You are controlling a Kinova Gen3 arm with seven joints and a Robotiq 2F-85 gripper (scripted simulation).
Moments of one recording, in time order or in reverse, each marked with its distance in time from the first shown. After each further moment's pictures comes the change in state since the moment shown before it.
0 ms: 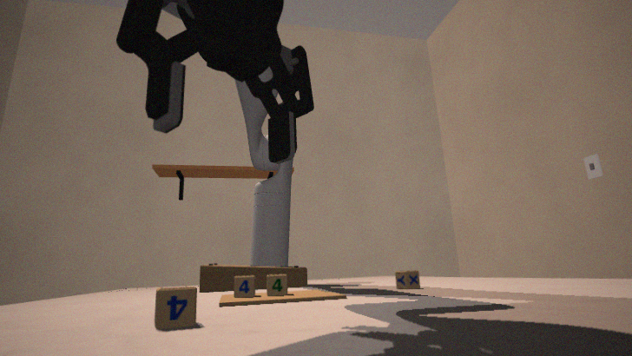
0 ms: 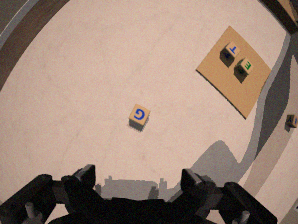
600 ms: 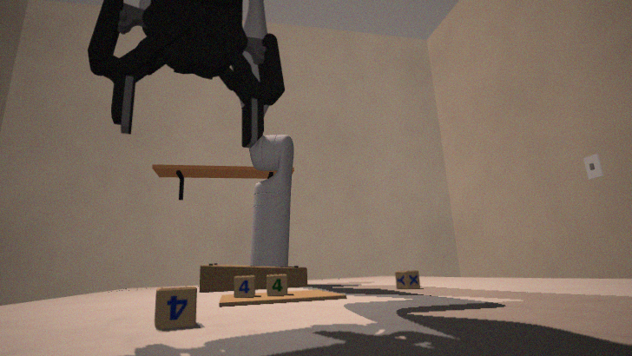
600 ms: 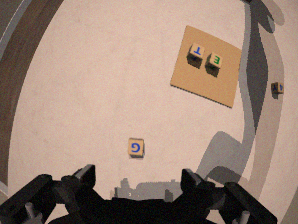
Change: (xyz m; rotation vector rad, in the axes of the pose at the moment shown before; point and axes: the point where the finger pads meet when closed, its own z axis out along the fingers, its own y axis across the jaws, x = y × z) arm 0.051 0.000 -0.022 -0.008 0.021 0.380
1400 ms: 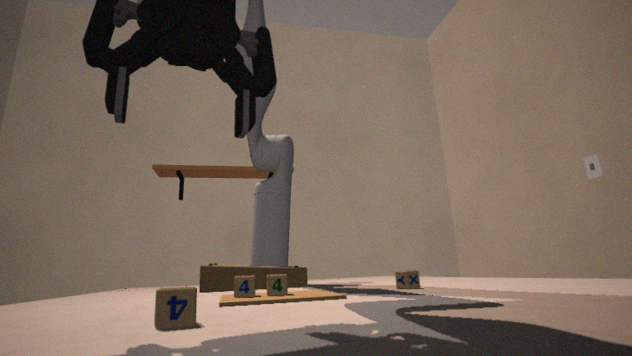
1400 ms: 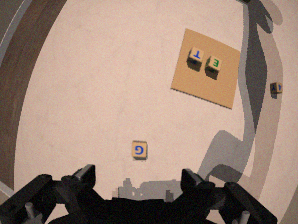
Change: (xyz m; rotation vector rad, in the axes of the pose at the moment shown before) arm 0.007 -0.005 -0.011 0.007 -0.006 0.023
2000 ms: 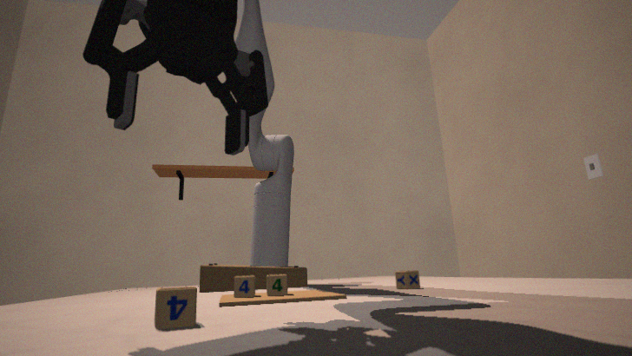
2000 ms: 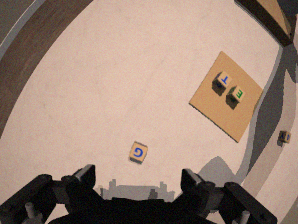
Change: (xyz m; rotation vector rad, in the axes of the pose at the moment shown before) arm 0.001 0.001 0.011 0.003 0.009 -0.339
